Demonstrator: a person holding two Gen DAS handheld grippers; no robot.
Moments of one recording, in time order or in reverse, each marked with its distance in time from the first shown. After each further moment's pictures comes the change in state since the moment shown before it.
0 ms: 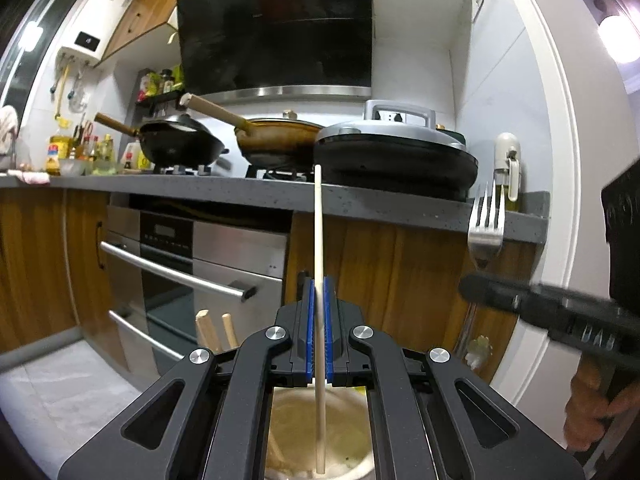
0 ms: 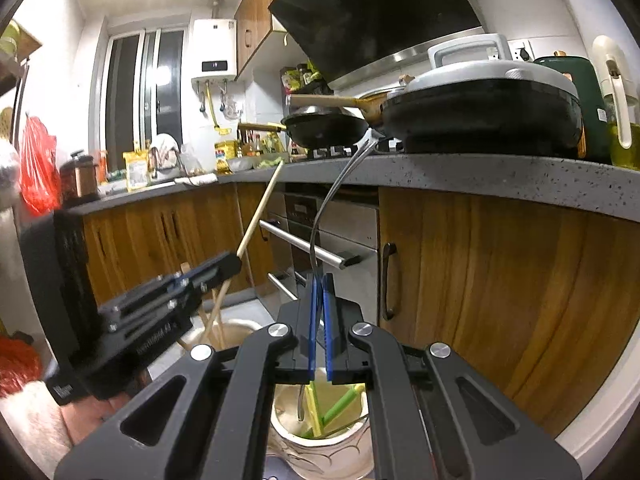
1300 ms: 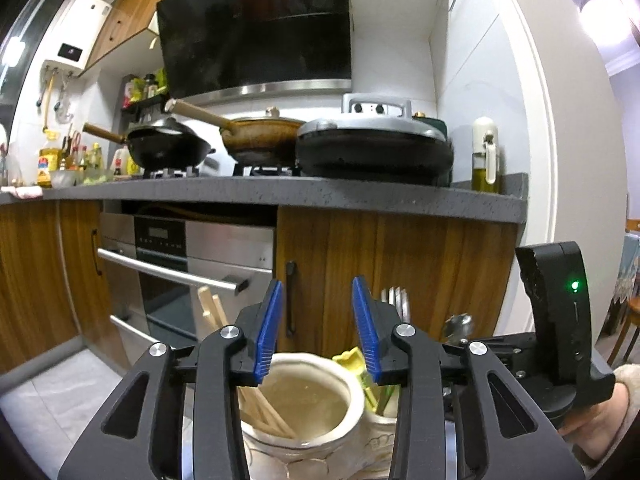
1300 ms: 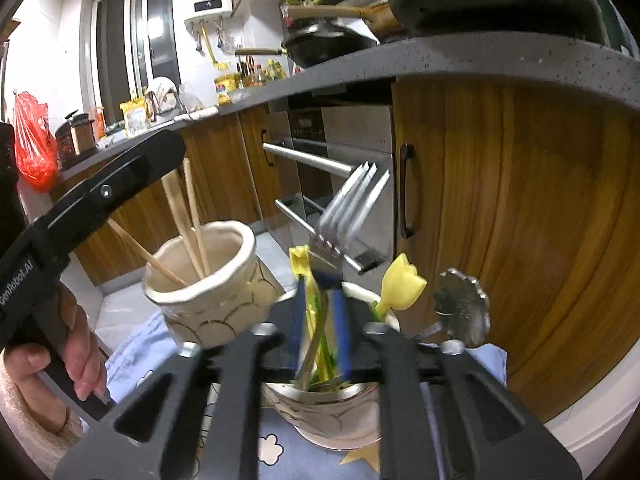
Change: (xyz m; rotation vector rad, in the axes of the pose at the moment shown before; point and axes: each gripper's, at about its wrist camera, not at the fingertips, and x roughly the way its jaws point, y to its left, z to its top) left arm -0.026 -0.015 0.003 0.065 0.031 -0.038; right arm 0.038 -0.008 -0.045 0.042 0.241 0.055
